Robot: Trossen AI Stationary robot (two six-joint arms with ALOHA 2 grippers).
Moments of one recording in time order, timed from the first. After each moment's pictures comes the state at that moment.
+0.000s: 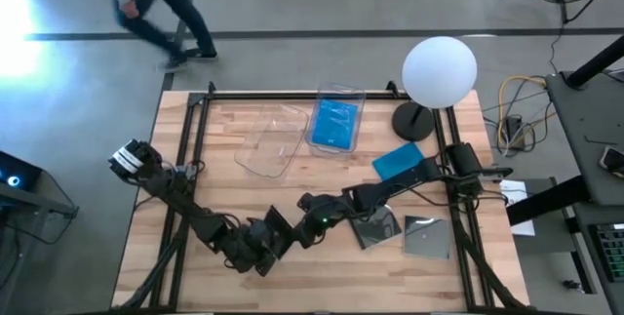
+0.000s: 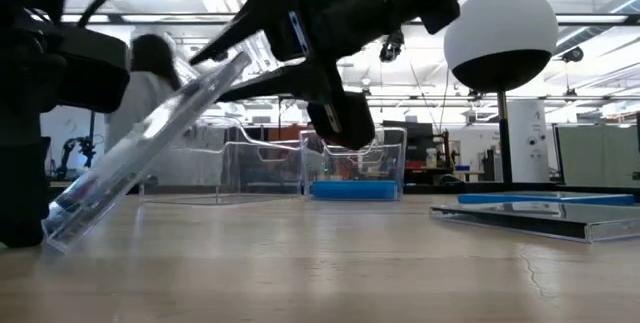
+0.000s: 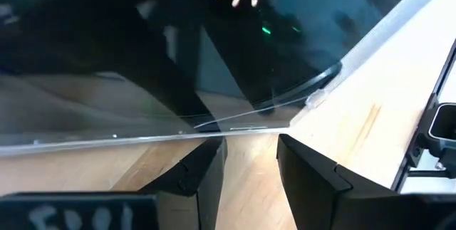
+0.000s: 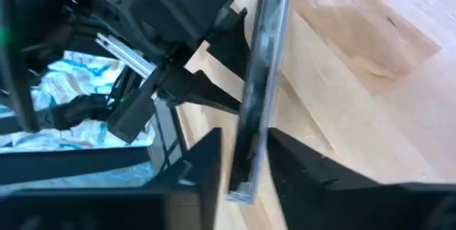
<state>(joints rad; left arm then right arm) -0.70 1.76 0.70 -0.01 -0.25 -1.51 0.25 2.03 1.28 0.22 -0.14 1.18</state>
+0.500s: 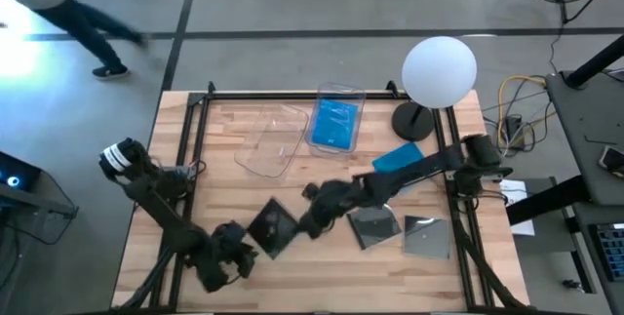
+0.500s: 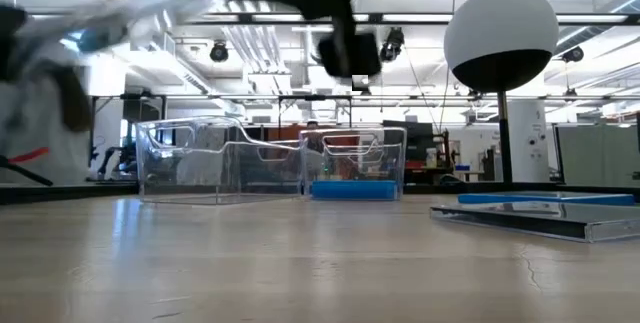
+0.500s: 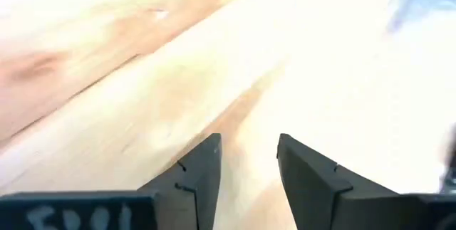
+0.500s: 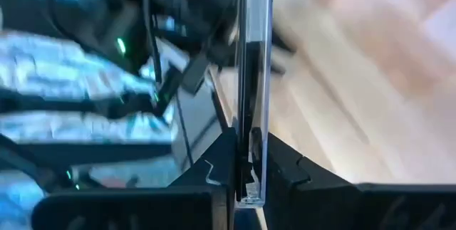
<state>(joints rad) -0.94 1.57 0.71 -0.26 -0.58 -1.80 0.21 1.87 1.27 0.13 -0.19 1.17</state>
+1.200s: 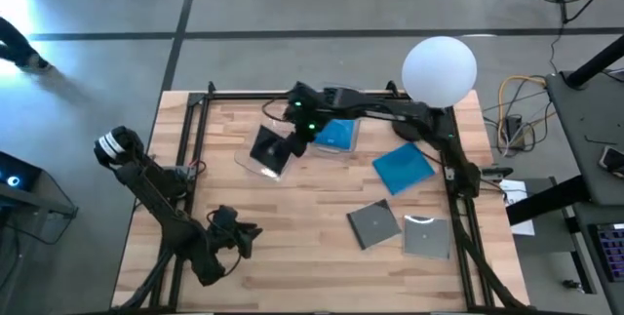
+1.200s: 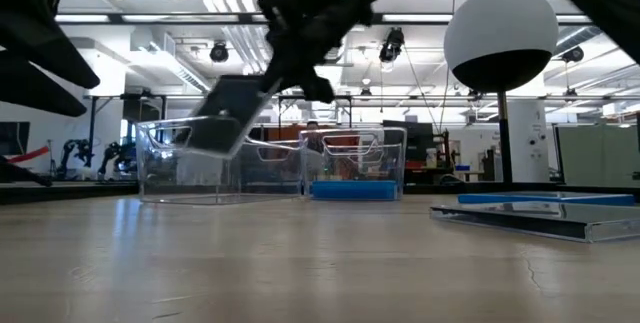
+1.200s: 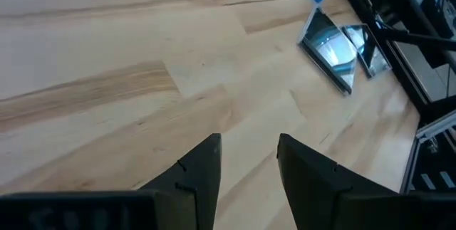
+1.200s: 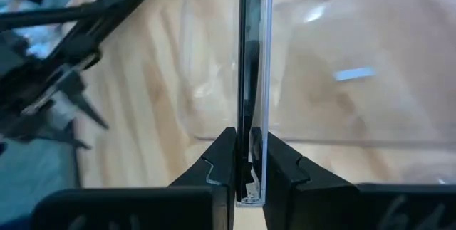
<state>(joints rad) -0.92 1.43 0.75 -0.47 -0.90 -1.94 -0.29 2.18 2.01 -0.76 -0.46 0.41</state>
